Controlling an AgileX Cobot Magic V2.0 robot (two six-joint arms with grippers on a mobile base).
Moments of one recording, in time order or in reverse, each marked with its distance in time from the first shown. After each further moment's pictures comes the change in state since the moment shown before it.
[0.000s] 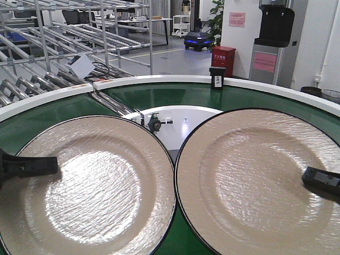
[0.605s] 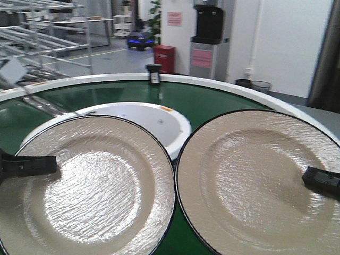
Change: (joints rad) left arm 0.000 -0.004 0.000 0.000 -0.004 -0.001; right arm 0.000 0.000 0.000 0.000 -0.005 0.000
